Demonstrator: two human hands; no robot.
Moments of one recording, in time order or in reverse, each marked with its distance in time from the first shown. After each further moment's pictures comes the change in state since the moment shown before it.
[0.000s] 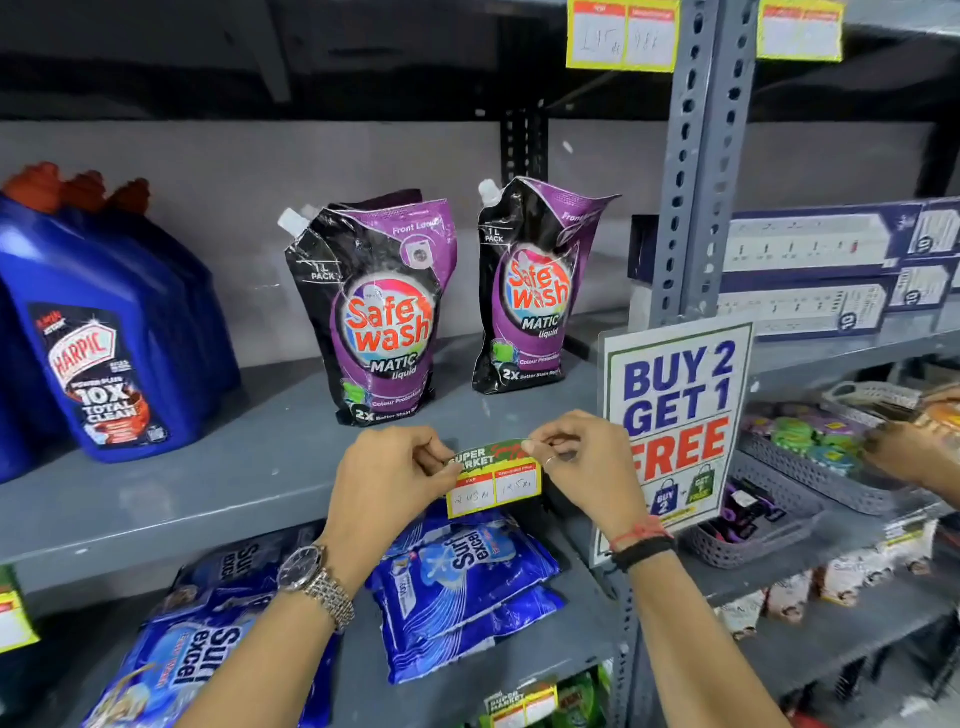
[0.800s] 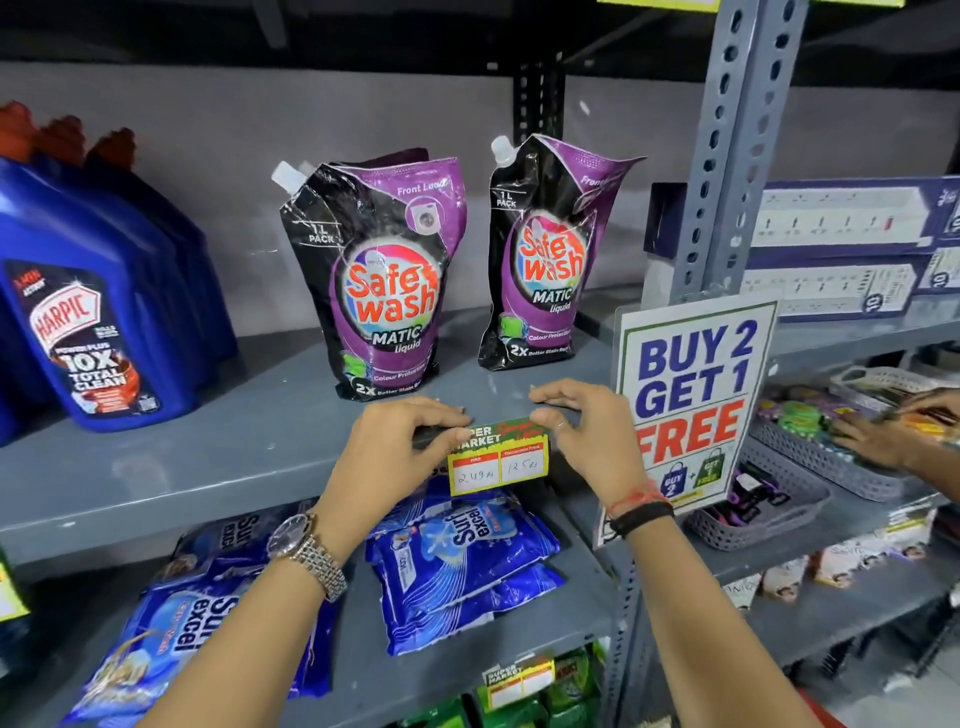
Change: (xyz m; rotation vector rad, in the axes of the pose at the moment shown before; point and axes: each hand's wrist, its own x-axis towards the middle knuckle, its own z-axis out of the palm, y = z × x) left_hand 0.013 -0.014 0.006 -0.097 -0.076 0.164; right_hand 0.013 -0.003 0.003 -0.020 -0.088 0.067
